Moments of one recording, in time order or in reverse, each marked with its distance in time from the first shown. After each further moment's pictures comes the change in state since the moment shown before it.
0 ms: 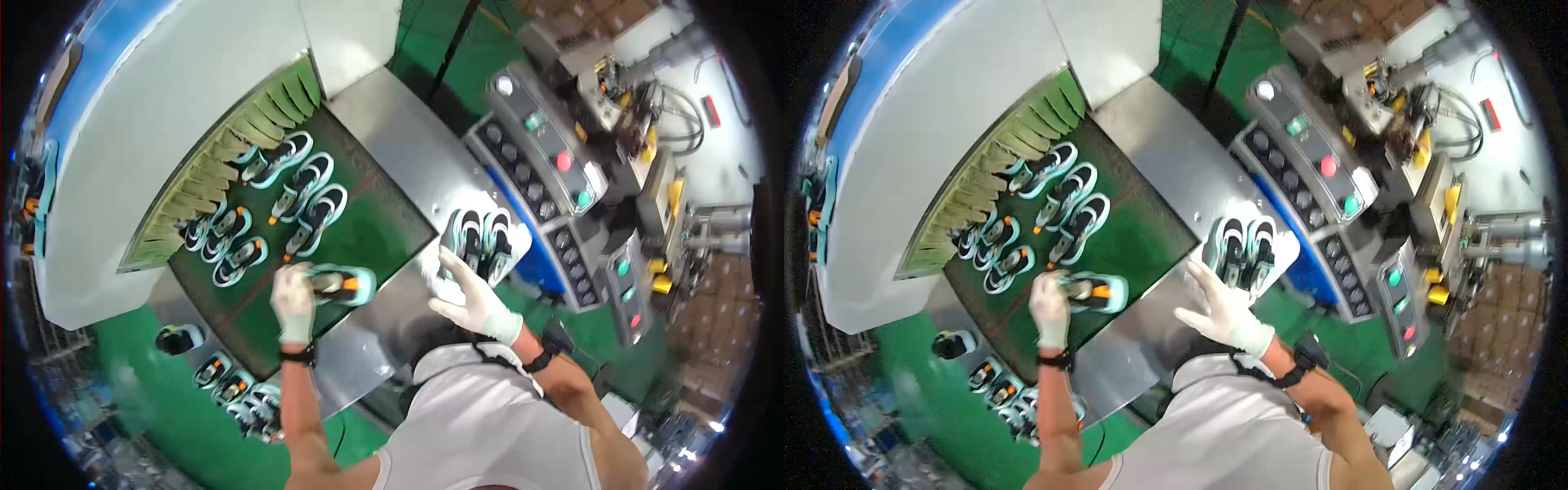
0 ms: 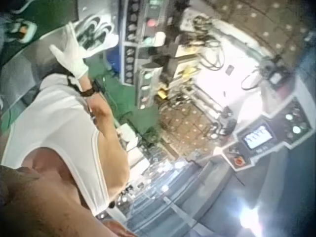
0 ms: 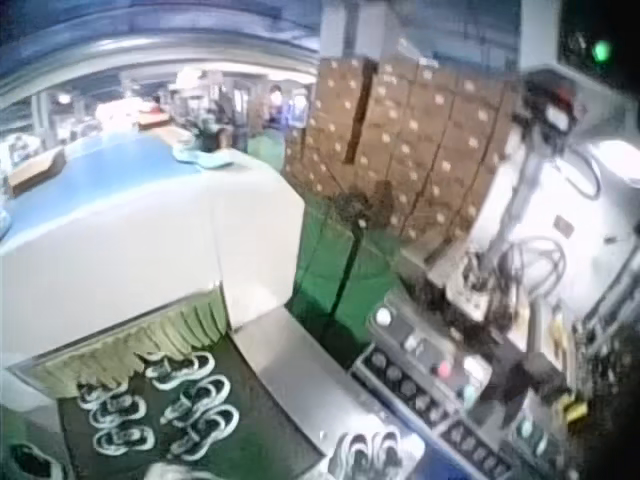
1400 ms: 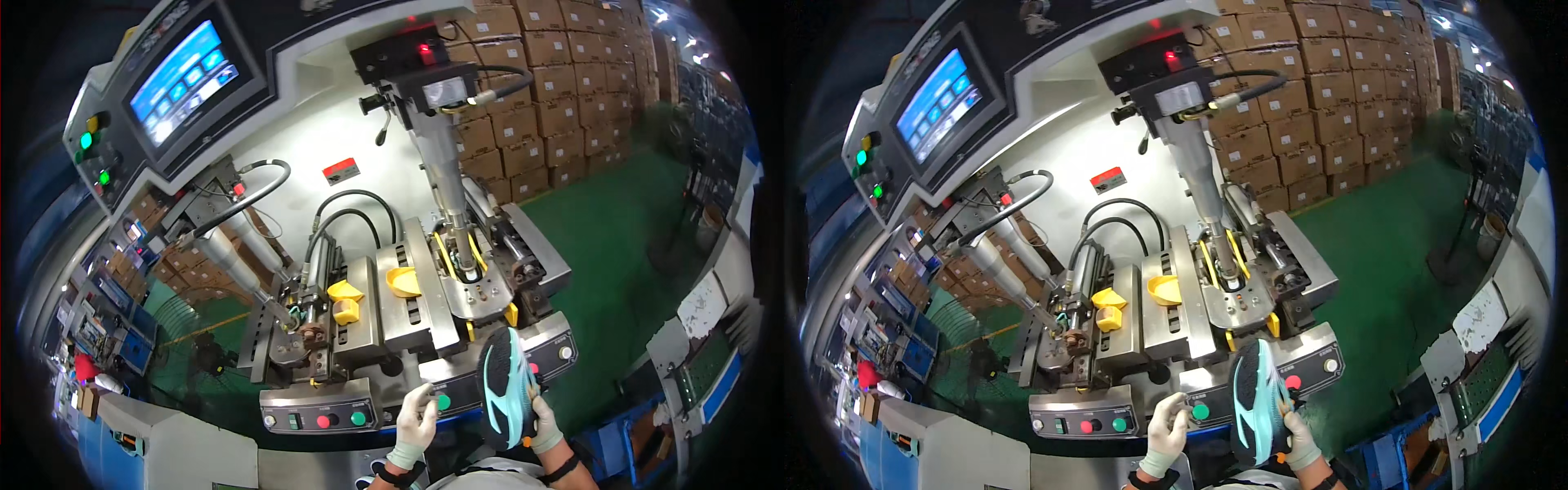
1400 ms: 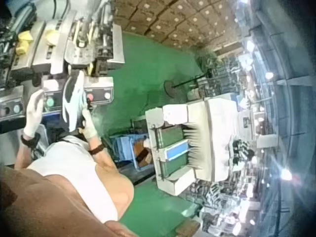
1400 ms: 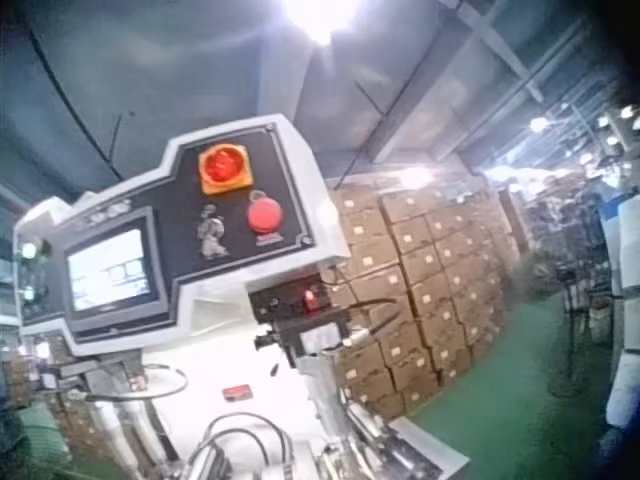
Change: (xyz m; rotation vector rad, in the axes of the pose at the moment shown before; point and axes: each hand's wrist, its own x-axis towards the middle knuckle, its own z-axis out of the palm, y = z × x) left_hand 0.009 0.600 0.320 -0.856 -0.914 0.573; right_hand -0.351 0.219 -0.207 1.548 1.501 -0.363
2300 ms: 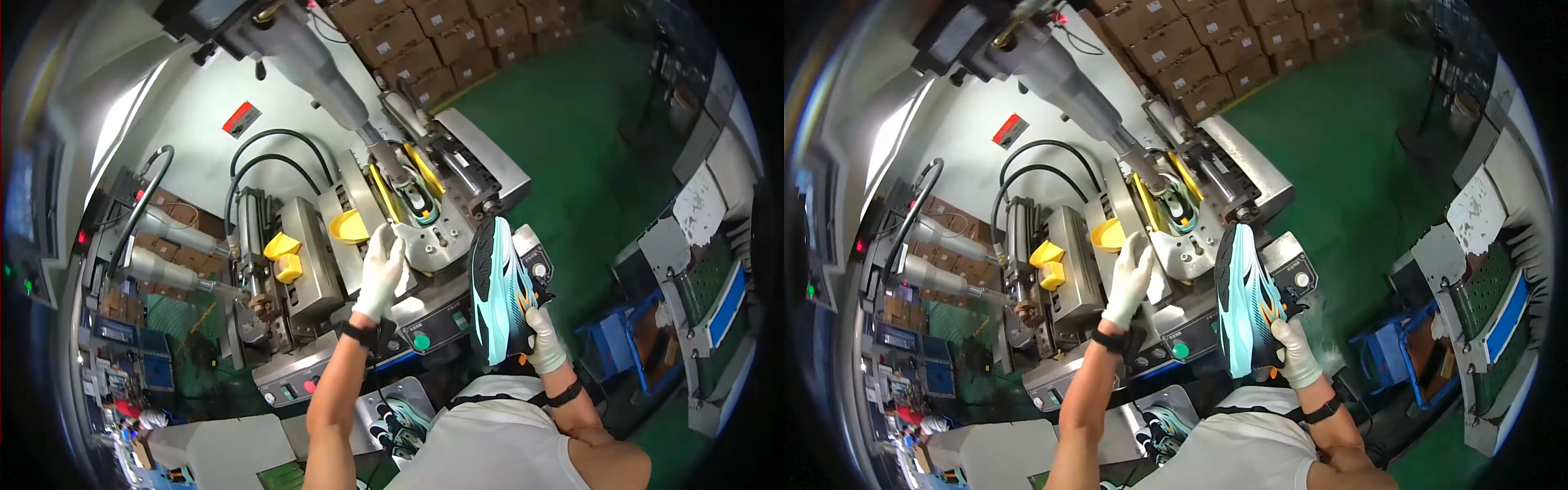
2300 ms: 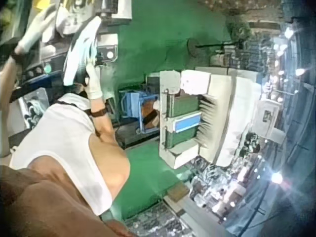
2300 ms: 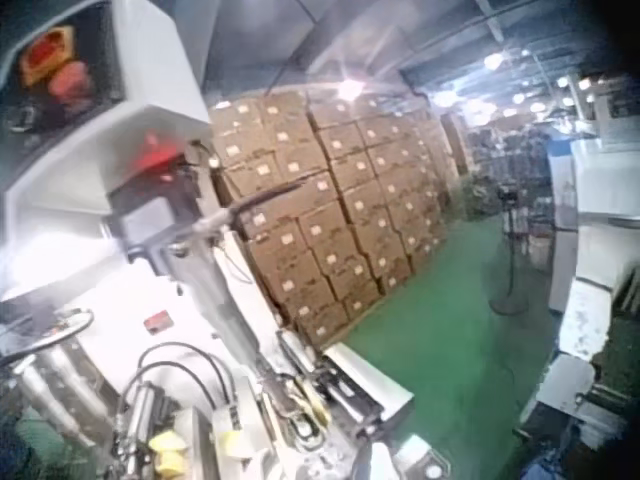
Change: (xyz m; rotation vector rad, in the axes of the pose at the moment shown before) left_hand 0.206 -0.035 0.076 0.269 -0.244 -0.010; right_hand 0.025 -0.052 0.012 -0.004 0.100 -0.082
